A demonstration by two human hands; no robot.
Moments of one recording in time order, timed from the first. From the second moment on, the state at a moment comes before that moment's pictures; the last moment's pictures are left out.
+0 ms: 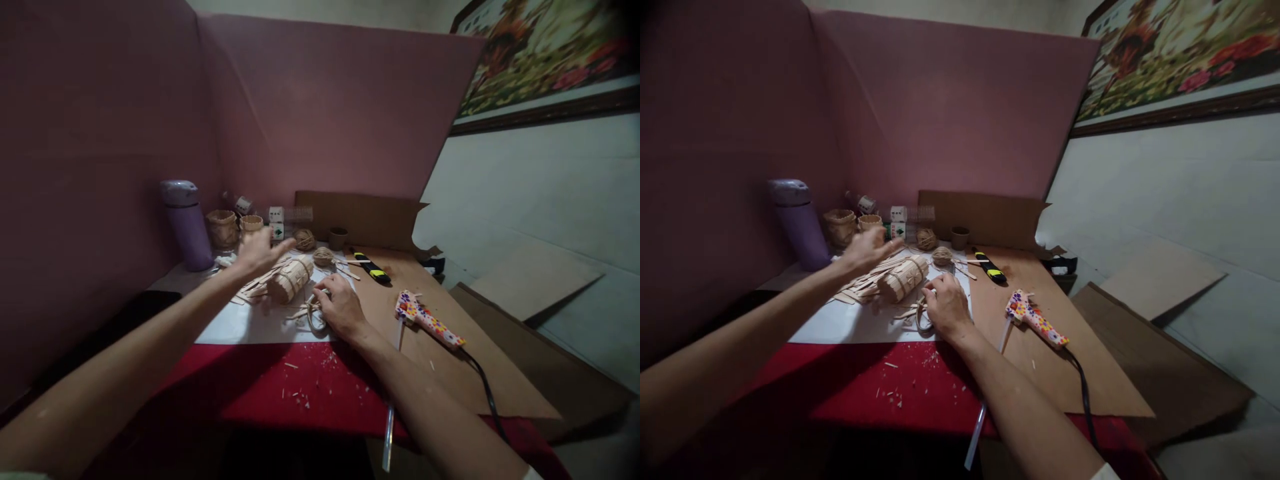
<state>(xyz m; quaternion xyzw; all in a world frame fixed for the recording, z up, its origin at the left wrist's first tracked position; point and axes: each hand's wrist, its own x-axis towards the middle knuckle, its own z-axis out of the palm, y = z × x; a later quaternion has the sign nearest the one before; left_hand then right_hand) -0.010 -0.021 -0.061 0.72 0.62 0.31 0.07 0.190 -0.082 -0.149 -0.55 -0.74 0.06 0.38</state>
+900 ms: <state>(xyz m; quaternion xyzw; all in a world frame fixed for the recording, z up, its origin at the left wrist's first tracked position) 0.013 -0.060 -0.109 0.44 0.23 0.46 0.74 0.184 -0.081 -0.129 -0.38 -0.59 0.39 0.59</state>
